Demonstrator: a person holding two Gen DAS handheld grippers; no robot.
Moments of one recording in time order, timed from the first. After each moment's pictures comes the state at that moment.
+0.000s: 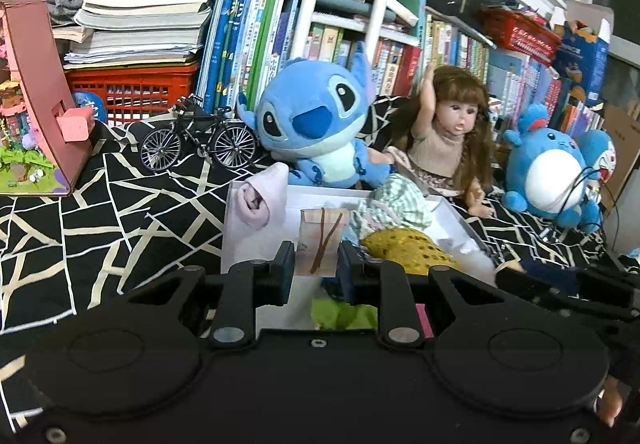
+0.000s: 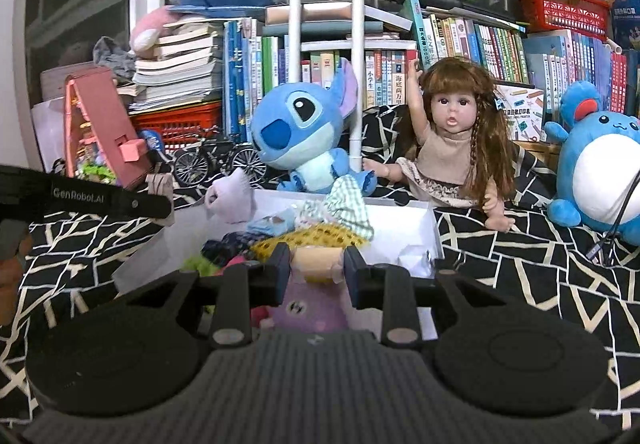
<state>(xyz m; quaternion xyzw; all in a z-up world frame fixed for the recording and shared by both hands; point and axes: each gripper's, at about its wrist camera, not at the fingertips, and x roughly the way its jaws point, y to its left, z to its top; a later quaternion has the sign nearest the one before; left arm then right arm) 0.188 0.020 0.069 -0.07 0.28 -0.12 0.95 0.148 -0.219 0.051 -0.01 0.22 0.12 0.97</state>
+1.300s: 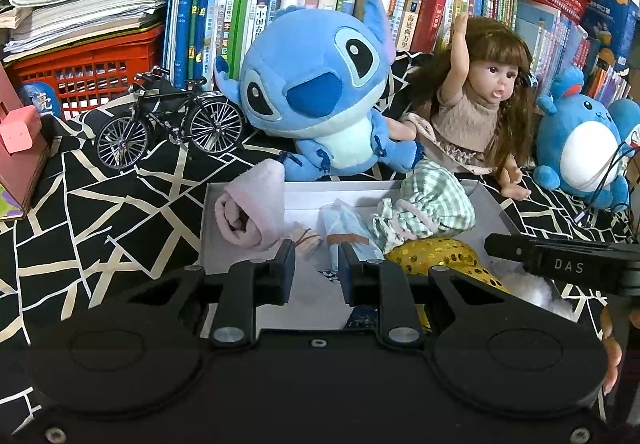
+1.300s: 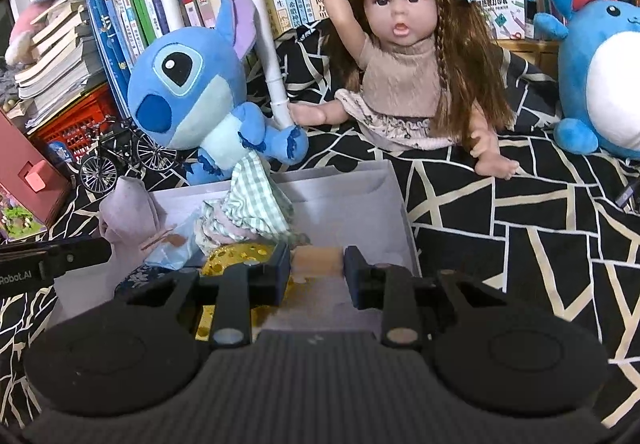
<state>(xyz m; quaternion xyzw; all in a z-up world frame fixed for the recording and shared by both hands) 0.286 -0.005 0.048 -0.04 0.36 -0.13 0.92 0.280 -0.253 0.025 0.09 0.36 0.06 0.93</state>
